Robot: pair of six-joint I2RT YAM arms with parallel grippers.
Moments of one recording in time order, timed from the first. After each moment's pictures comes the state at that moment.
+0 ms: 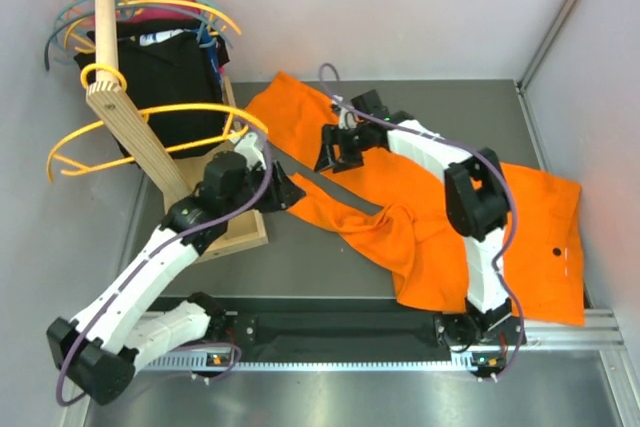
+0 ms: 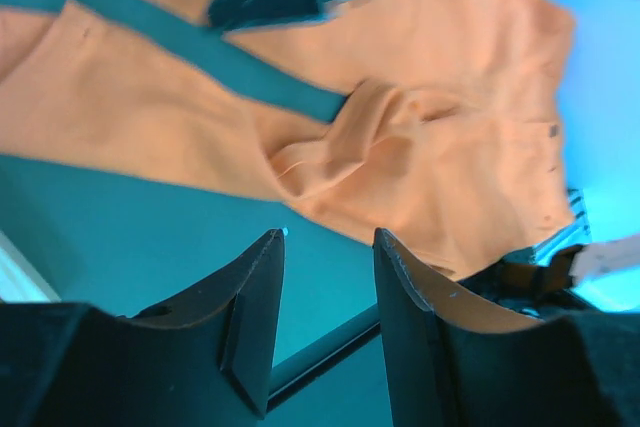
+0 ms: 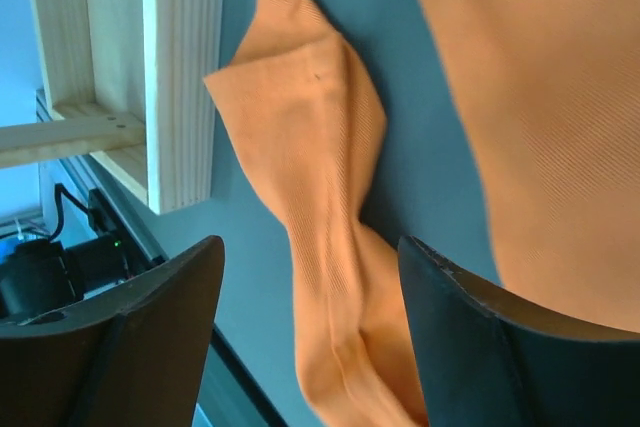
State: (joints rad) left arm -0.54 0.99 0.92 -0.45 0.16 -0.64; right arm 0.51 2.05 1.67 -0.51 -0.59 0.37
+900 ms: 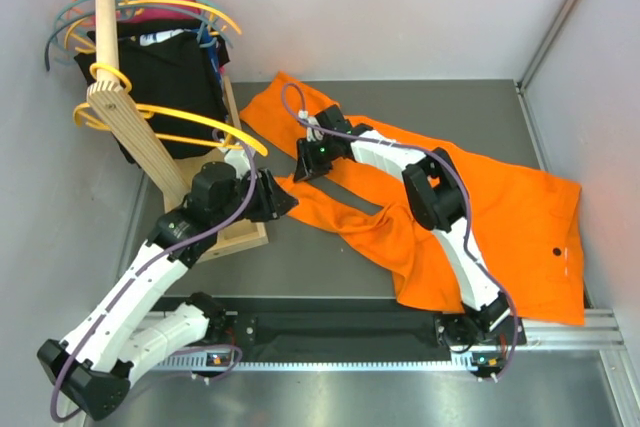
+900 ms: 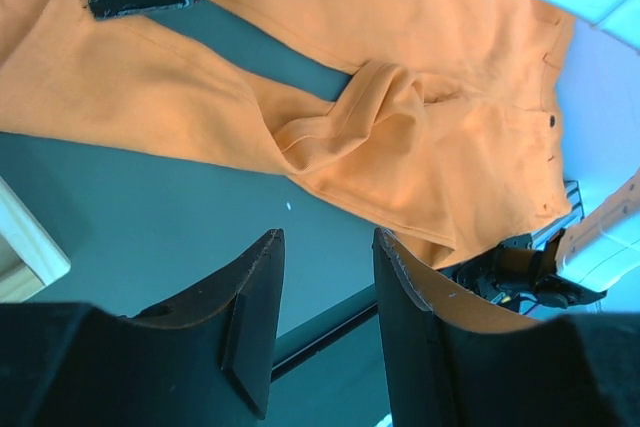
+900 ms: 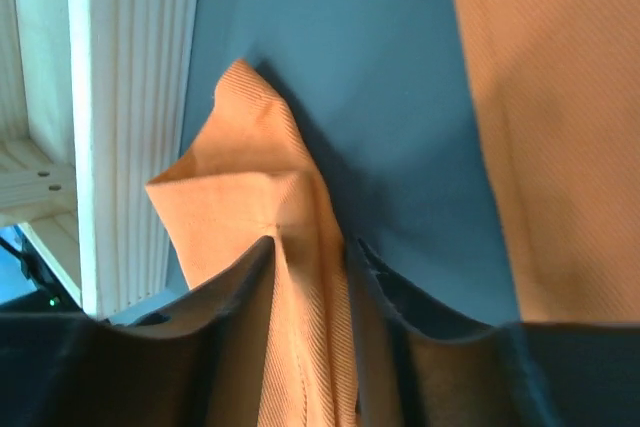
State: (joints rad) left arm -0.54 0.85 0.89 -0.52 0.17 -0.64; right arm 0.66 2.38 1.92 -0.43 -0.52 0.37
